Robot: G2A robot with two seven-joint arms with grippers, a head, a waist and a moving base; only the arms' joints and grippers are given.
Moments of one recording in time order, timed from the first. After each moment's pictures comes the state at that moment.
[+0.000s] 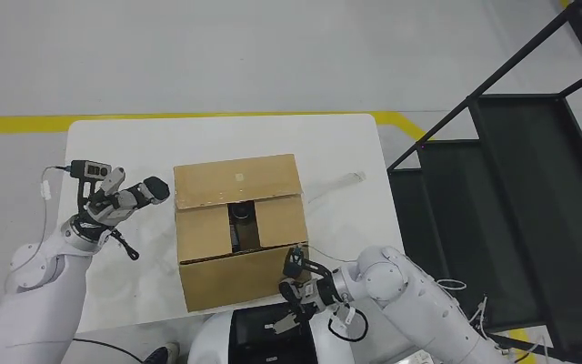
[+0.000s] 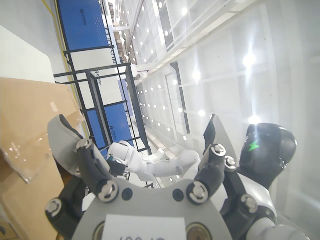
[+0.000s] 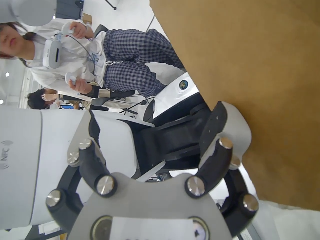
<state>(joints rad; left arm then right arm) 1.37 -1.01 -1.55 -1.46 -0.84 -0.40 -1.15 -1.47 -1.05 1.01 -1.74 -0.22 -0.64 1.08</state>
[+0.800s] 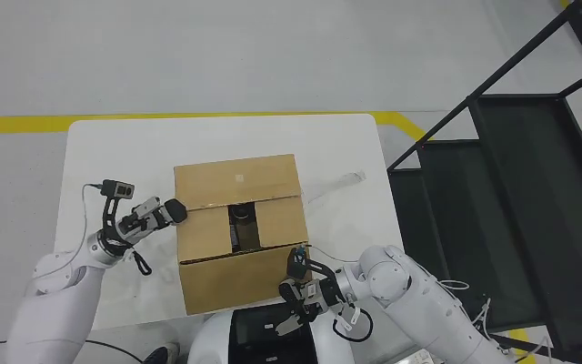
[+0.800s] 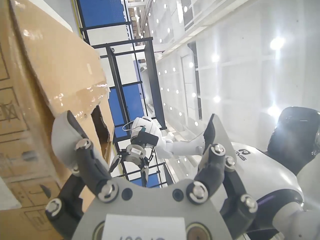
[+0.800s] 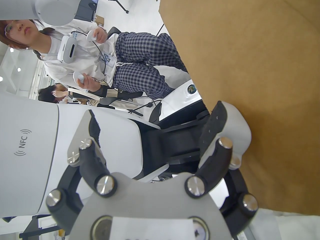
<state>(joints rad) 1.35 -1.02 -1.47 -1.30 -0.73 -0.52 -1.21 -1.47 -1.05 1.02 -1.74 -0.20 -0.64 1.08</state>
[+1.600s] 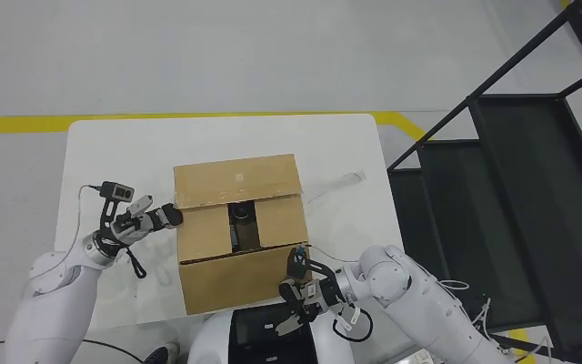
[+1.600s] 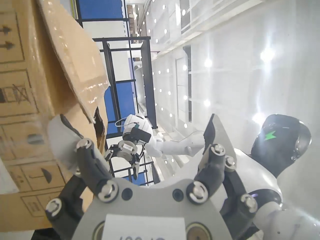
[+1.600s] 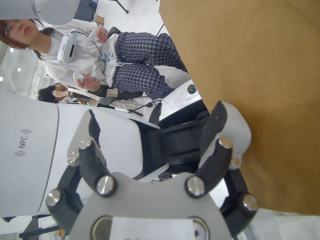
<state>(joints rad) 1.32 -1.02 -1.47 -1.25 -0.80 -0.44 -1.24 -1.47 -1.05 1.02 -1.74 -0.20 -0.64 1.08</state>
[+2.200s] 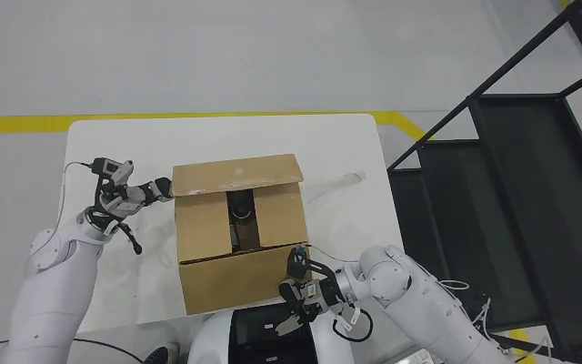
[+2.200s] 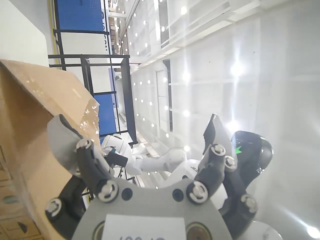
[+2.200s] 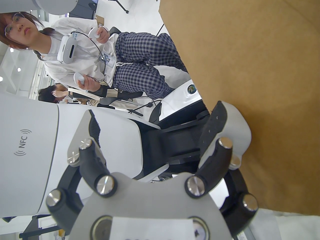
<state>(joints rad) 1.18 -1.05 -1.43 -1.16 -0.94 -0.34 -1.24 -1.47 -1.05 1.02 -1.74 -0.20 -0.64 1.08</state>
